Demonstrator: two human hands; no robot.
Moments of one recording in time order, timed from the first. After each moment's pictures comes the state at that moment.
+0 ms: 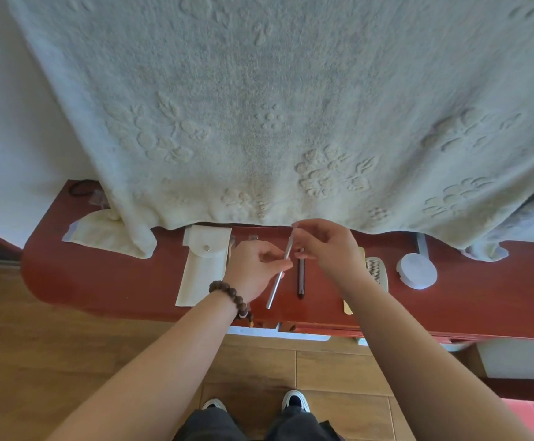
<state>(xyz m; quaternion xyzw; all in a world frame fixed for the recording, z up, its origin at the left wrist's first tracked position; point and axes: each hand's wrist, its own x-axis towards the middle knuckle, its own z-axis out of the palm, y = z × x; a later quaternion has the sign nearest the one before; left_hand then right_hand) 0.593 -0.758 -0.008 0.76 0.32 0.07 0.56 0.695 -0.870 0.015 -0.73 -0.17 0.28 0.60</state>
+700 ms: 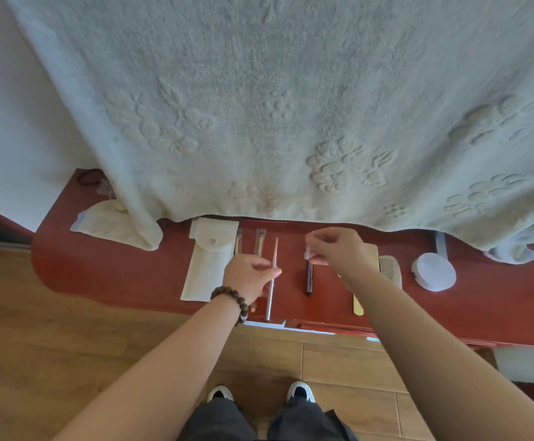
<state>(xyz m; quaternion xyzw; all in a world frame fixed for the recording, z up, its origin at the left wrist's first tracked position) 0.587 -0.747 -0.063 0.71 0.43 0.01 0.55 0.728 -0.865 -0.033 -0.77 -0.11 0.33 0.54</state>
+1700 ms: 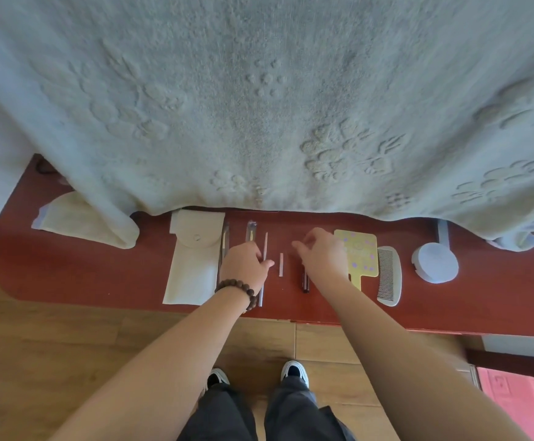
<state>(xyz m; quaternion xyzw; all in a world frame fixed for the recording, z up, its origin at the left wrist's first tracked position) 0.626 -0.738 -0.105 0.85 0.41 -0.03 0.33 0.726 -0.844 -0.093 -0.92 -0.13 0.22 0.30</state>
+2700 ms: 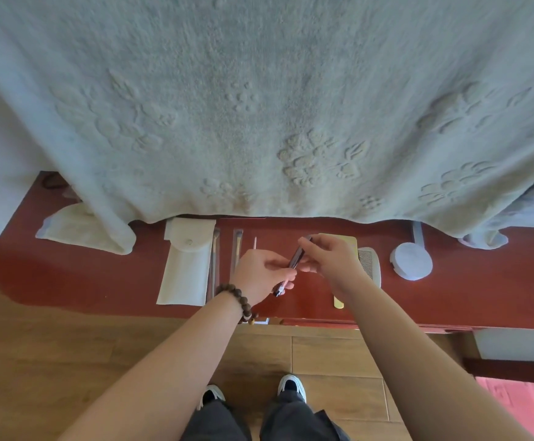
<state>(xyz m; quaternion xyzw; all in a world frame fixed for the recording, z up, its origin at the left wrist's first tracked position) 0.620 -0.782 -0.046 0.71 0.31 -0.04 0.63 0.727 -0.894 -0.050 -0.71 -0.05 0.37 0.60</state>
